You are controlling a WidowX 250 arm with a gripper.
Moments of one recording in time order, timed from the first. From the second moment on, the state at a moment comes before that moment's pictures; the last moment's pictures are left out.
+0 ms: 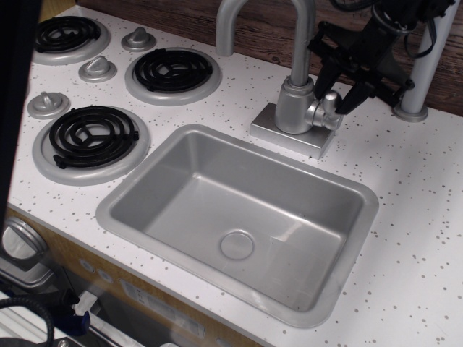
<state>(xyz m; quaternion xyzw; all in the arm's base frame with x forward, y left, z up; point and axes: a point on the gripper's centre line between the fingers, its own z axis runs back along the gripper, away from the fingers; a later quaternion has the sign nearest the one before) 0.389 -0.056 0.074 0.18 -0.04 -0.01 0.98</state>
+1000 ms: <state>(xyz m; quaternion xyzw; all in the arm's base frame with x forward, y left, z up) 0.378 -0.057 0.049 0.13 -0.02 -0.02 0.99</state>
